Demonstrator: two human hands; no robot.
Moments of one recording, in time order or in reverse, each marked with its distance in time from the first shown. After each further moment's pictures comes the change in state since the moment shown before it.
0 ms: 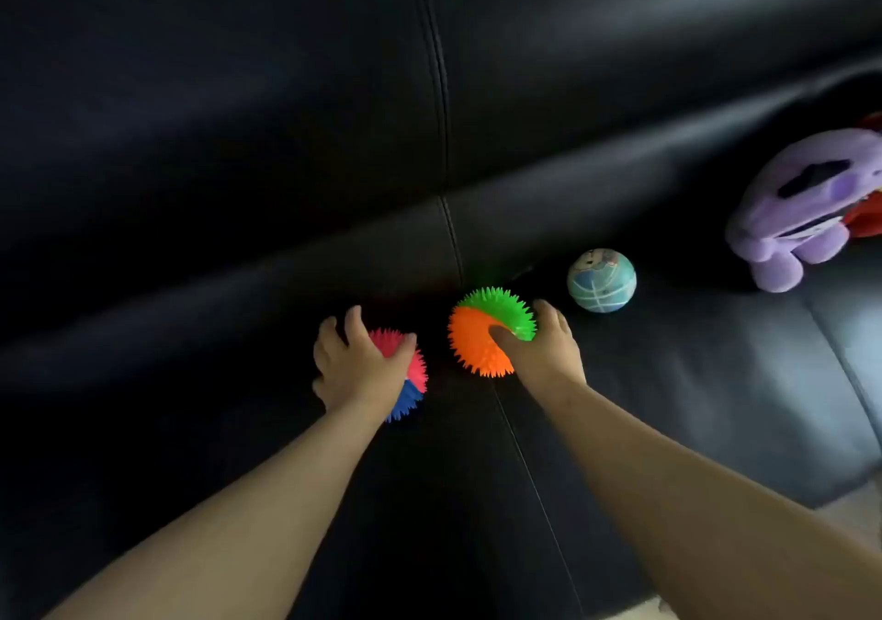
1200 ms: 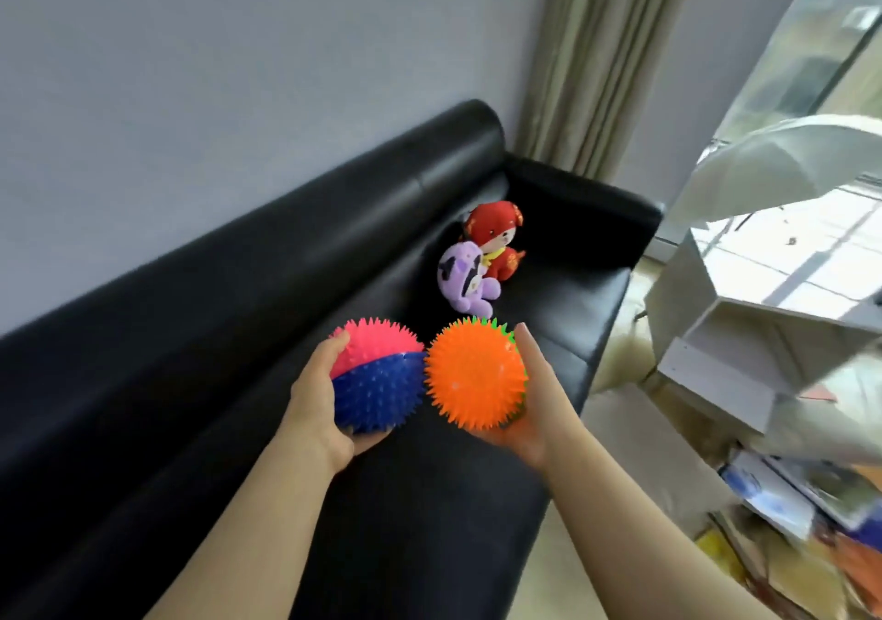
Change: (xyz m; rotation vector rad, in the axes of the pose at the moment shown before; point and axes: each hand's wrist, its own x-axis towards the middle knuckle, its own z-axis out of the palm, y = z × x) left_hand -0.282 0.059 -0.144 -0.940 -0.677 0.079; right_hand -0.322 0.051 -0.129 1.614 0.124 0.016
